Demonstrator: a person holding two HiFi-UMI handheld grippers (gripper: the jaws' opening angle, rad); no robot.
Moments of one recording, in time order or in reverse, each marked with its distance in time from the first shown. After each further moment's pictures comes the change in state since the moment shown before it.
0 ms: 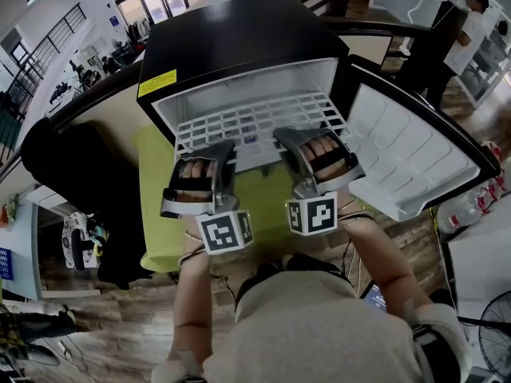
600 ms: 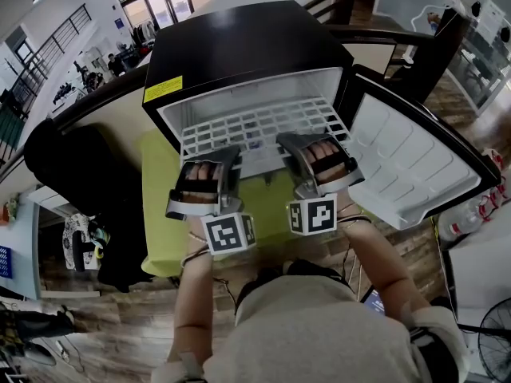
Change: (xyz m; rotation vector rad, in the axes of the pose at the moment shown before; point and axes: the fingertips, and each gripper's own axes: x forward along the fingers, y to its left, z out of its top) left arm 0.009 -0.005 -0.002 0.002 -0.003 -0.023; right arm 0.013 0.006 -0.005 0.024 0.009 0.021
